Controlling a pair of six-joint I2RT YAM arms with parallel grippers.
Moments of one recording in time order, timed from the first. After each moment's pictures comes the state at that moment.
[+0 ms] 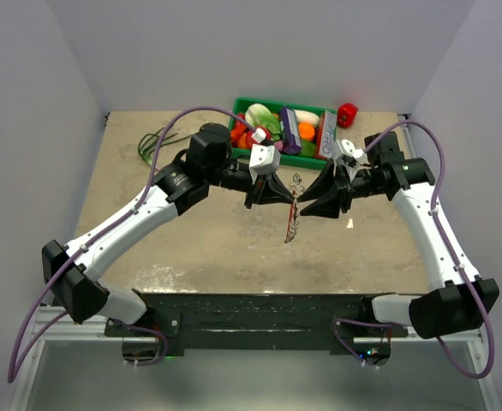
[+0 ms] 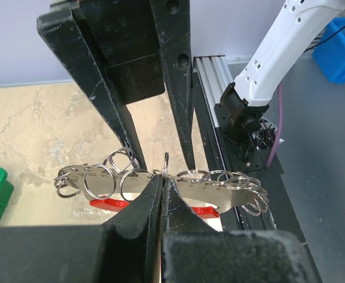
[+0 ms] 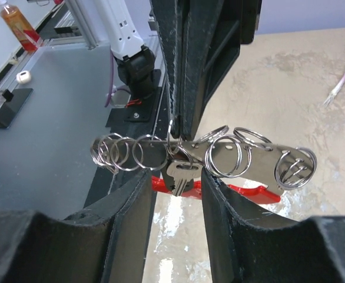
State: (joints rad) left arm -0.75 1.43 1.41 -0.25 0.92 0.19; right arm 0.17 1.29 1.33 -1.13 -1.46 -0.93
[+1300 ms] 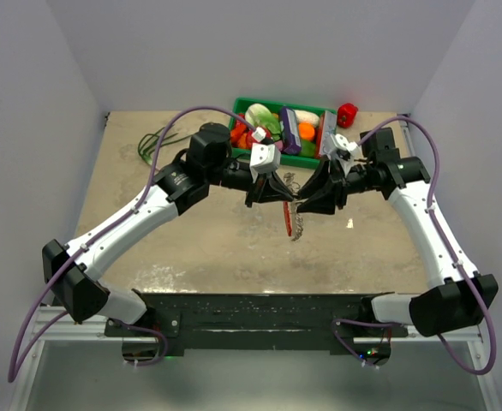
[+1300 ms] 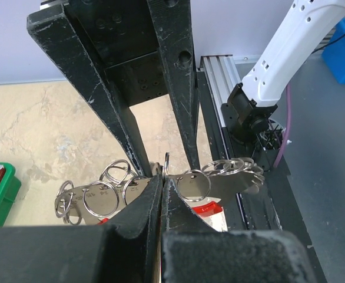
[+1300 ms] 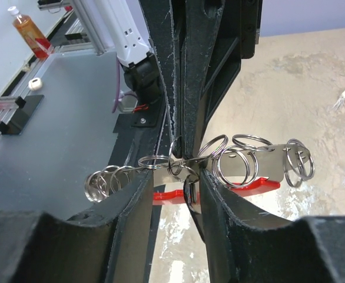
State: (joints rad) left arm -0.75 1.43 1.41 -0.24 0.90 0.19; right arm 0.21 1.31 1.36 -1.03 -1.46 -0.78
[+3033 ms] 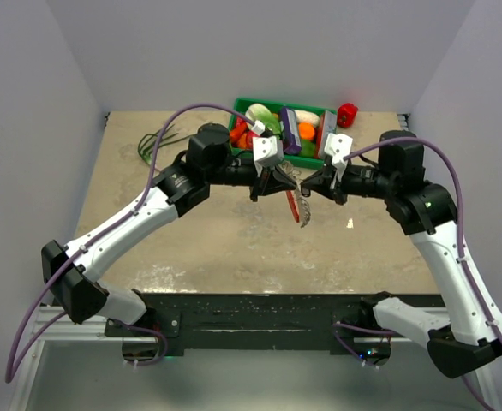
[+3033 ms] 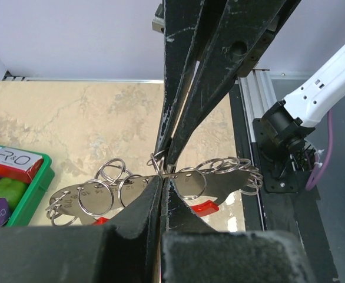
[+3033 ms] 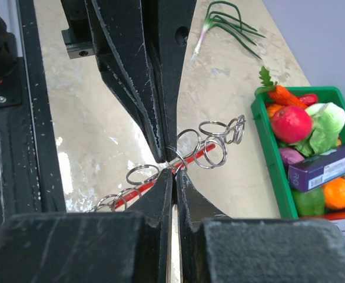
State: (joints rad) left arm -0.77 1.43 1.40 -0.17 0.74 0.14; right arm 0.37 1.06 1.39 -0.75 -0.75 -0.50
